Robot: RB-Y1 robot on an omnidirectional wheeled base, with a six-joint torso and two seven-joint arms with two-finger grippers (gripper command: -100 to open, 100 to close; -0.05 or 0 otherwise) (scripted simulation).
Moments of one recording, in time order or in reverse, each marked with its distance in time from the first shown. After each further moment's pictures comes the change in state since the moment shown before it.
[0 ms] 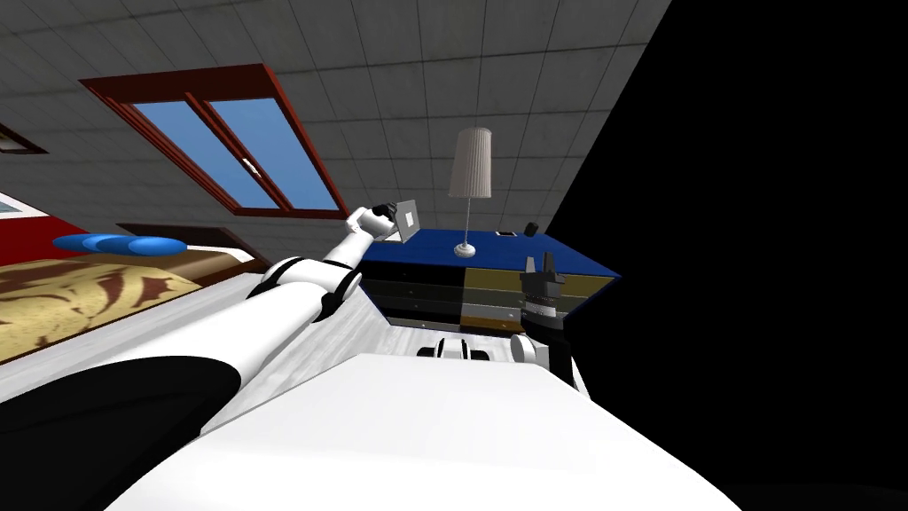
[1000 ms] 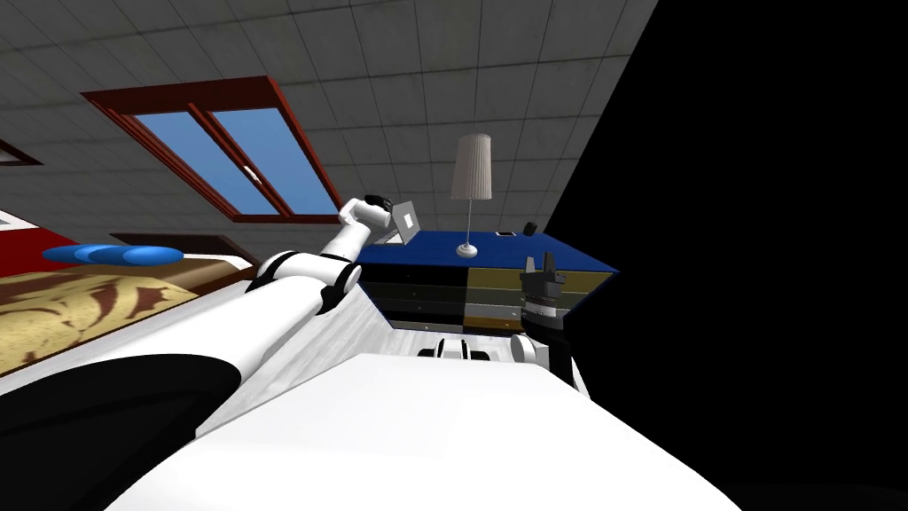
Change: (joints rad) left arm -0.066 0.002 0.062 0.025 0.090 0.095 0.046; right arm 0.000 0.000 0.000 0.000 0.000 0.000 0.000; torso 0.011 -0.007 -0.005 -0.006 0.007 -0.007
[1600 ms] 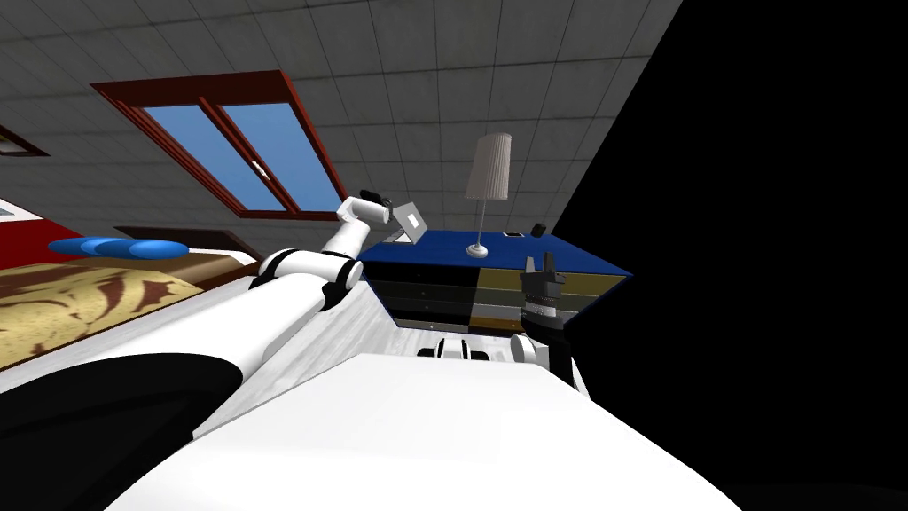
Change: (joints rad) left arm -0.033 -0.016 0.061 0.042 0.079 0.048 0.054; right arm 0.000 0.000 0.000 0.000 0.000 0.000 0.000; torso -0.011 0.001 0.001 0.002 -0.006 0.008
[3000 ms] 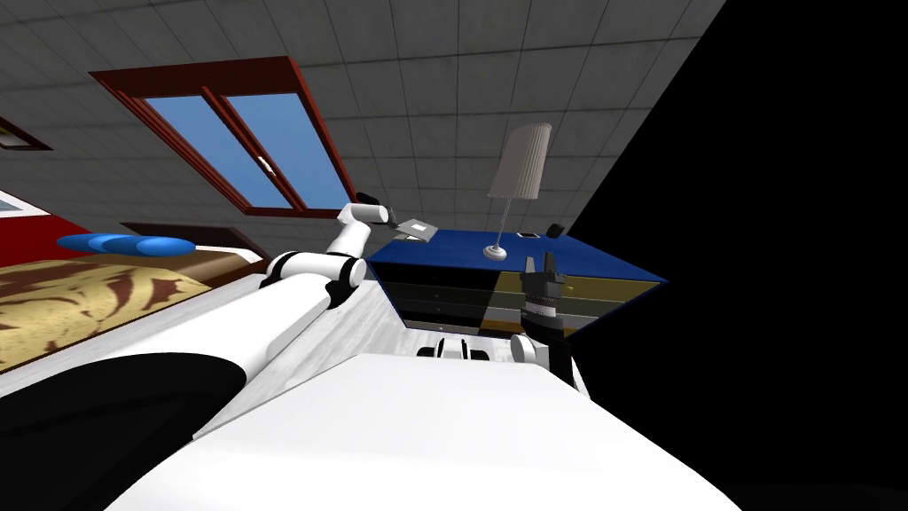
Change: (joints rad) left arm -0.007 -0.043 0.129 0.067 0.141 0.084 0.131; right arm 0.000 0.000 0.000 0.000 0.000 0.000 0.000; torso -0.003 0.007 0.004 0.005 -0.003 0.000
